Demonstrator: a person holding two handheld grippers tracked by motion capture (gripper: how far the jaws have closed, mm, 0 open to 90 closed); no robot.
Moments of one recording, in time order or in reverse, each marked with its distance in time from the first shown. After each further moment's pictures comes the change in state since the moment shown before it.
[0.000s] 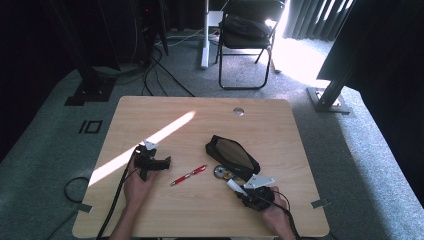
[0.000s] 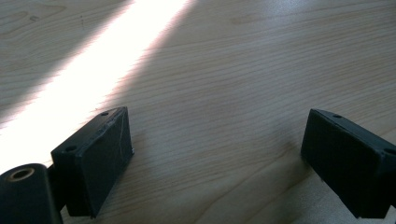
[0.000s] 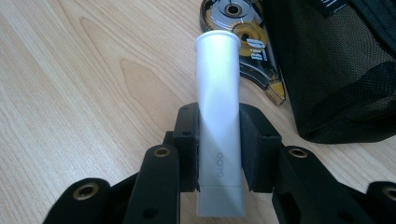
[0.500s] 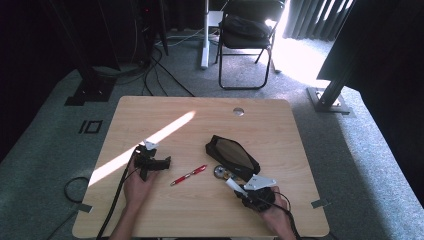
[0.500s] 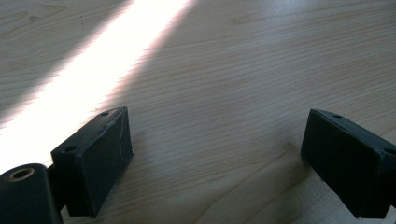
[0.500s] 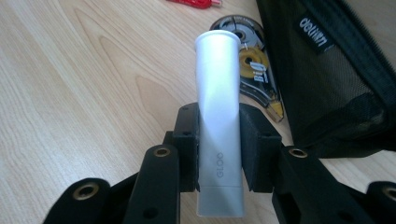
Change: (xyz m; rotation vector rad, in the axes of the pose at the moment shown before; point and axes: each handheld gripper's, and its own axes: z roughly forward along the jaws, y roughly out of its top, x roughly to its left) left arm 0.000 0.000 0.000 0.000 0.000 0.000; right arm 0.007 0.007 -0.012 -0.044 -0.005 -0.029
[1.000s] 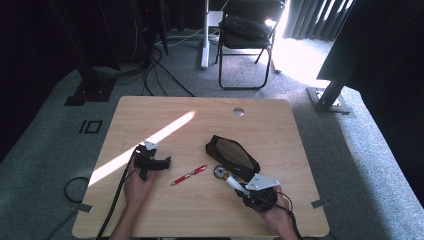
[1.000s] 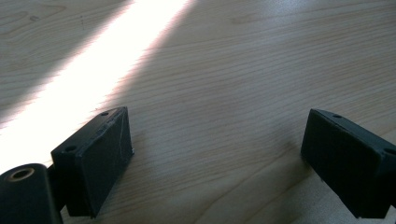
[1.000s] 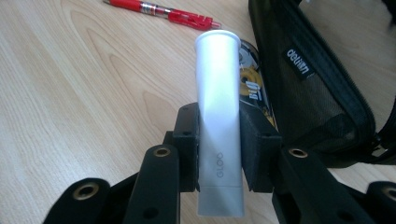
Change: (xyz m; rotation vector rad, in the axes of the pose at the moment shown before) left arm 0.000 0.000 0.000 0.000 0.000 0.000; right arm 0.003 0.008 -0.014 -0.044 -0.008 -0.018
